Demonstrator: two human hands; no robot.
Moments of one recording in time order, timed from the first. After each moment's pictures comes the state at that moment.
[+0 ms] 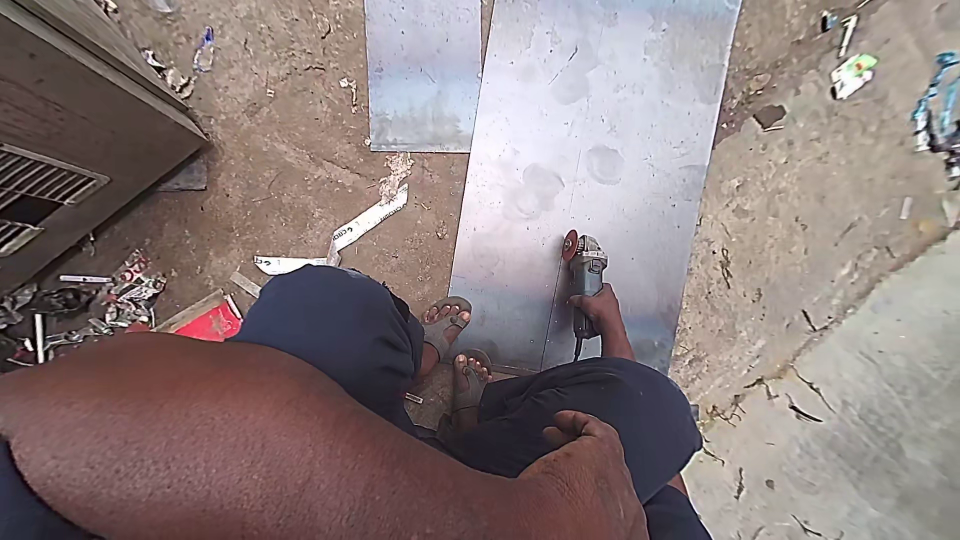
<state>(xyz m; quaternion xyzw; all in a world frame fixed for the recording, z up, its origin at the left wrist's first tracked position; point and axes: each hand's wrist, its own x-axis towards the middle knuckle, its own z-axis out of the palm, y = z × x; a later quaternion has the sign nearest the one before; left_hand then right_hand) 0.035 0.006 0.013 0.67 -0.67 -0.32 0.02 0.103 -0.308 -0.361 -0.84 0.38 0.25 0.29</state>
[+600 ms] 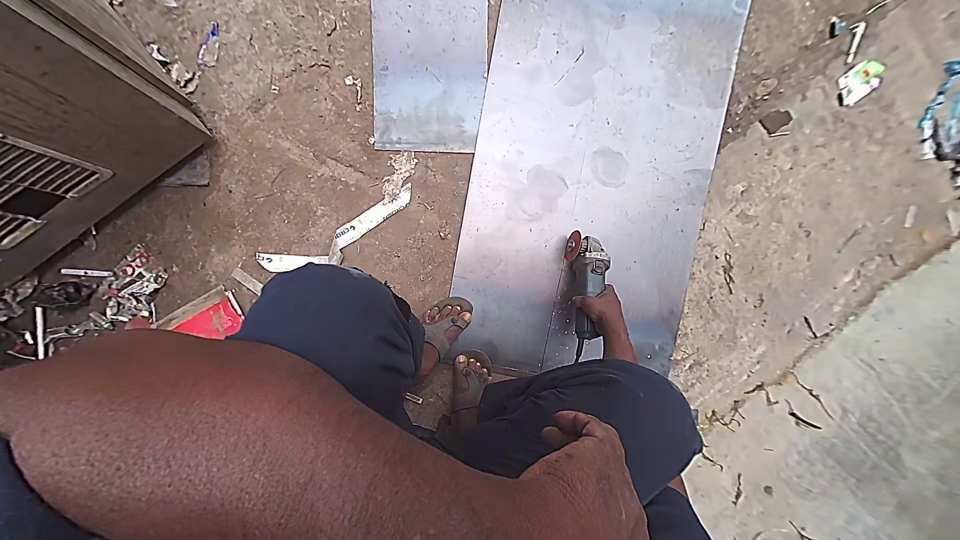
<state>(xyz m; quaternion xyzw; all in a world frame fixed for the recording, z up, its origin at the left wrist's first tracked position) 0.037 0.007 0.012 0.68 -0.66 -0.32 0.00 0.106 -0.312 -0.371 -0.83 0.38 0.25 0.32</state>
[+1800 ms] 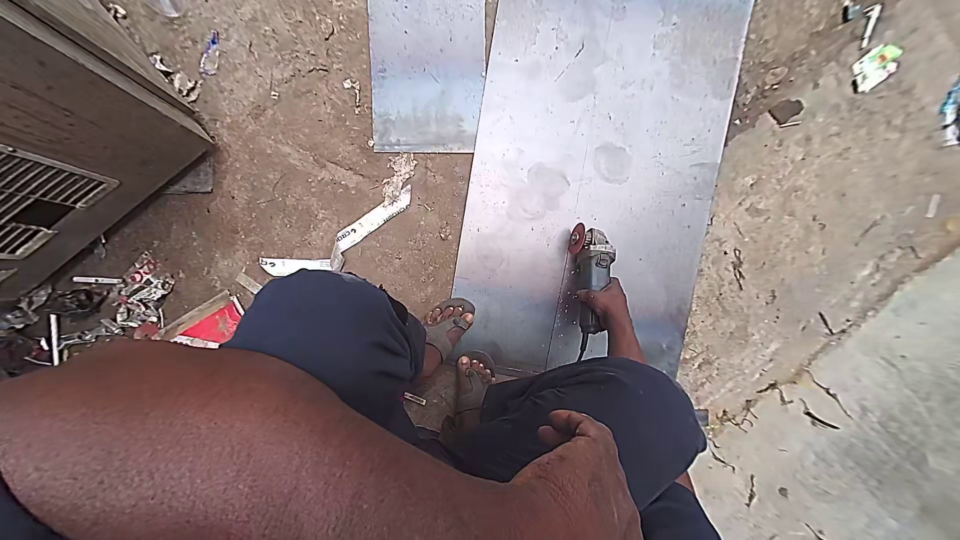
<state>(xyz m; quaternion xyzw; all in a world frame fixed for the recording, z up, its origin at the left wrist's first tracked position) 0.039 0.008 0.010 0.68 -0.66 -0.32 -0.01 0.118 -0.317 -0.374 -0.84 0.37 0.25 0.31</state>
